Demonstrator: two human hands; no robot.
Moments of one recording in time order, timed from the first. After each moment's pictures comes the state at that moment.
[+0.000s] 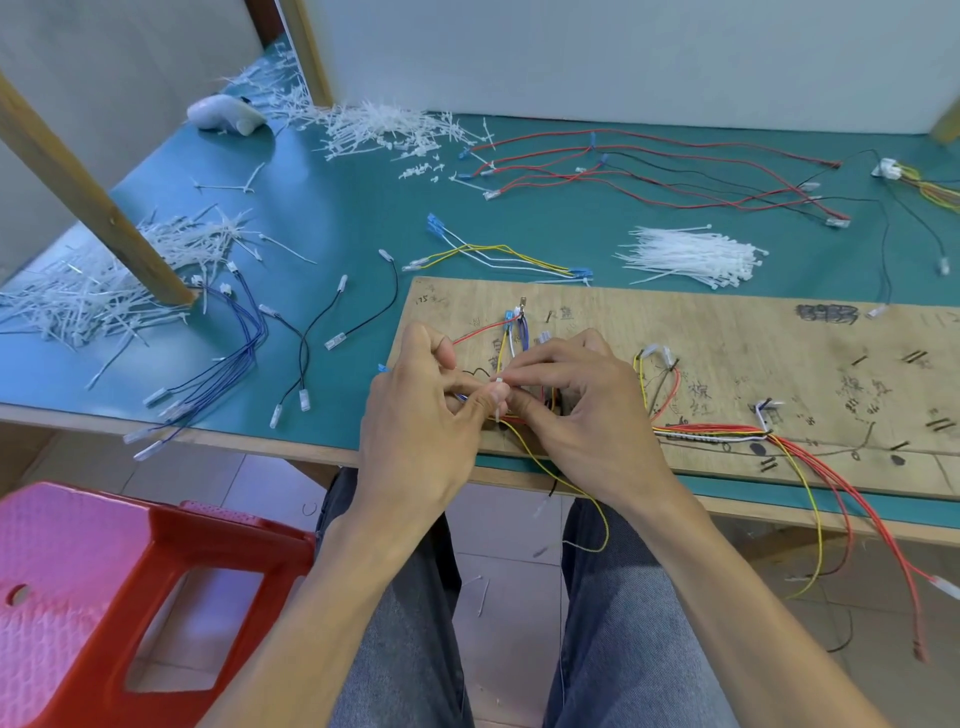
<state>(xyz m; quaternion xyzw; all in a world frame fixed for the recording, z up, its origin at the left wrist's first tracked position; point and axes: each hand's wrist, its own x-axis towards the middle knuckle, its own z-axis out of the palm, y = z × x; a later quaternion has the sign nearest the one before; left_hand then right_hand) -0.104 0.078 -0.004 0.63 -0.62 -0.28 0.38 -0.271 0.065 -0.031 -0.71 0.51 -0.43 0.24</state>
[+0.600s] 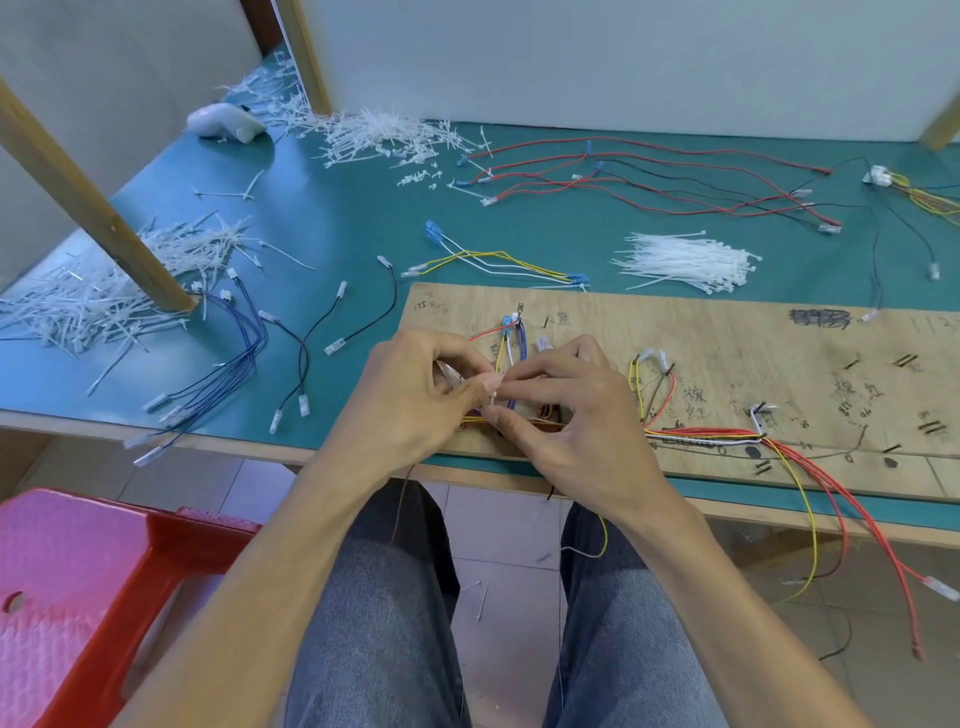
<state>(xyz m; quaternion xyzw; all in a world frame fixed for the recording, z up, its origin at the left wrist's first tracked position) -0.082 0.047 0.013 0.58 -0.70 -0.32 0.27 -0.270 0.069 -0.036 -0.73 0.50 -0.42 0.18</state>
